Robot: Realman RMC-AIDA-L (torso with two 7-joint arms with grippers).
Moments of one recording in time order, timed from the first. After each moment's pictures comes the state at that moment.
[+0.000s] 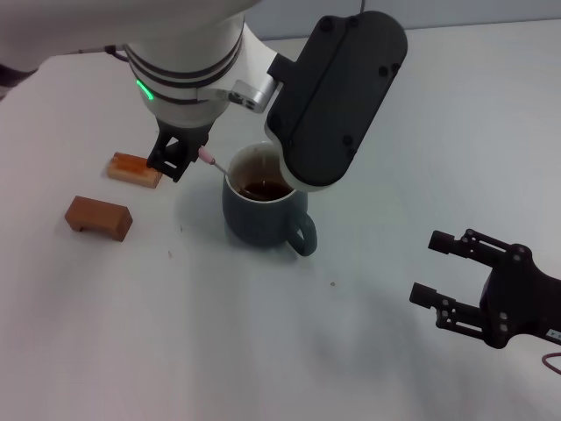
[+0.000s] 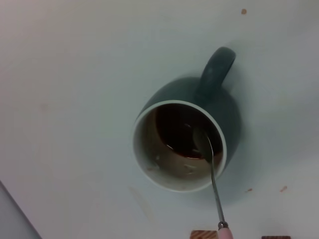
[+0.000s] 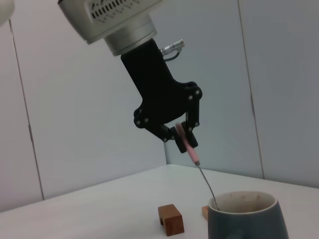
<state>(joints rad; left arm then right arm) -1.03 -2.08 1.91 1.55 2.89 1.88 -2.04 0.28 2.08 -0.47 -0.38 -1.98 -1.76 0.80</state>
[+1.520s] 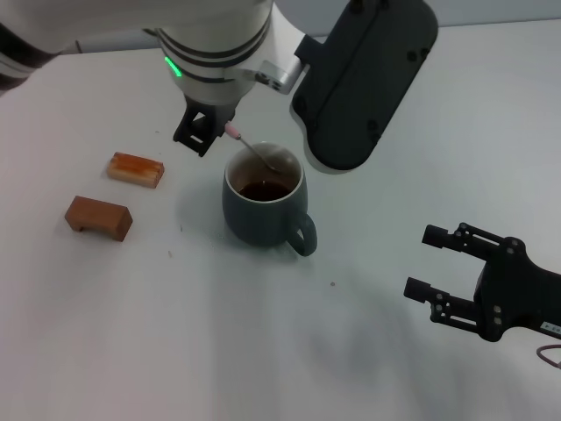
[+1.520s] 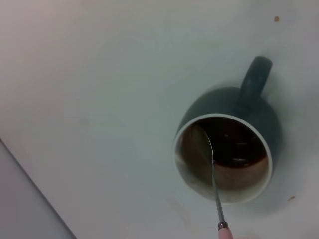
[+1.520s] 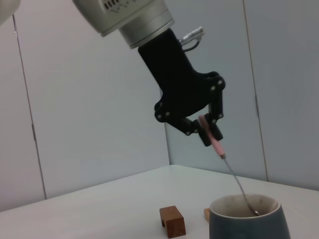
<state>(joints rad) -1.07 -2.08 1.91 1.51 2.89 1.81 -2.01 0.30 2.08 -0.47 -0.37 -1.98 -1.75 0.80</state>
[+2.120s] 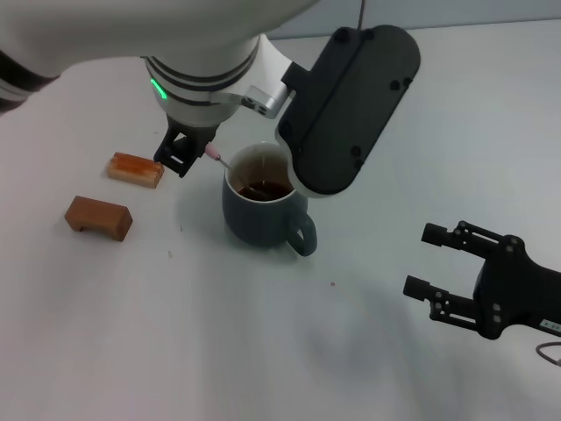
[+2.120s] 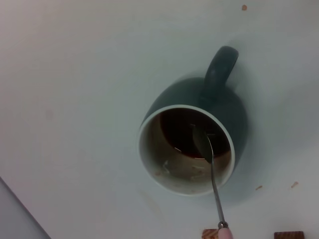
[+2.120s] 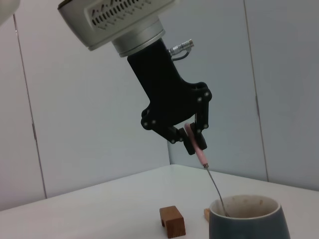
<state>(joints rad) -1.05 -2.08 1.94 1.52 2.89 1.86 -2.03 0.31 2.08 -0.47 -0.37 -1.99 -1.75 0.80</state>
